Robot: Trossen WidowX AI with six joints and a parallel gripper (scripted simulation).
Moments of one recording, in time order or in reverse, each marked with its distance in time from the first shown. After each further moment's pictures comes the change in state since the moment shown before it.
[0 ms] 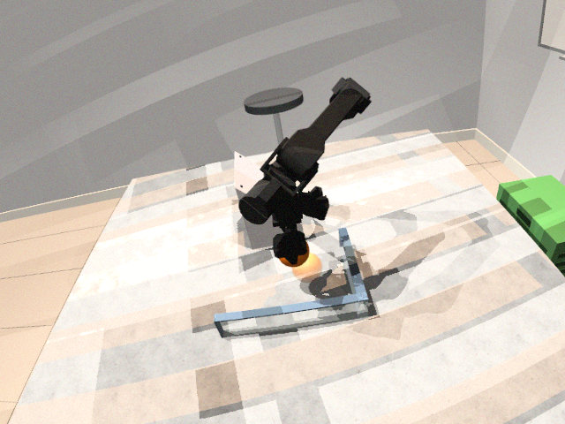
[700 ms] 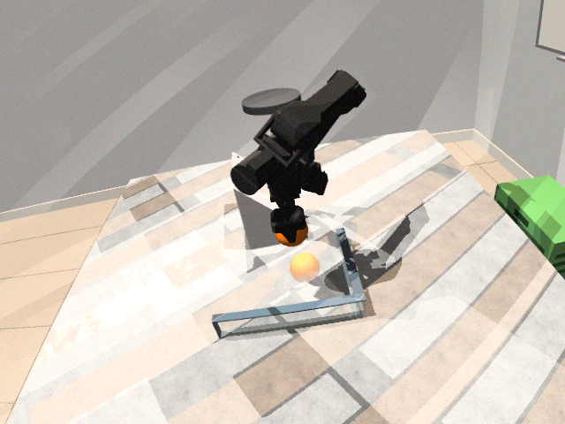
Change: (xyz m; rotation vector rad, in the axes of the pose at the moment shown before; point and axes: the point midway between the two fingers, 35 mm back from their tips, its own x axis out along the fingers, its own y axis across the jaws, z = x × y) arm -0.052 0.009 0.008 -0.008 0.002 0.001
